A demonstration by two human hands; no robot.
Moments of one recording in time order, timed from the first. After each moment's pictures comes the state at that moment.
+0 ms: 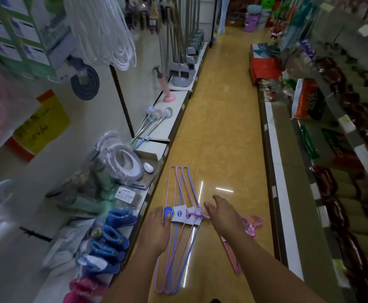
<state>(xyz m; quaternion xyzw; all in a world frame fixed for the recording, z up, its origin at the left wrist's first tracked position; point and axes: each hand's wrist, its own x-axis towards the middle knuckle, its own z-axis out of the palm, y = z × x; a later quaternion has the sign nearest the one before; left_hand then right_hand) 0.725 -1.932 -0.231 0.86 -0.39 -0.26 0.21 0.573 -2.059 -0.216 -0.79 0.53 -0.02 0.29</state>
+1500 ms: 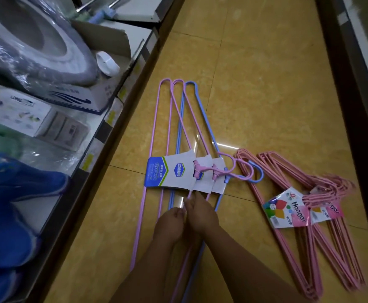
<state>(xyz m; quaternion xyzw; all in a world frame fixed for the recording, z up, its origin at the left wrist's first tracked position) 0.779 -2.072 -0.879 0.82 -0.26 -0.47 0.20 0.708 -2.139 -0.865 -0.71 0.57 0.06 0.42</state>
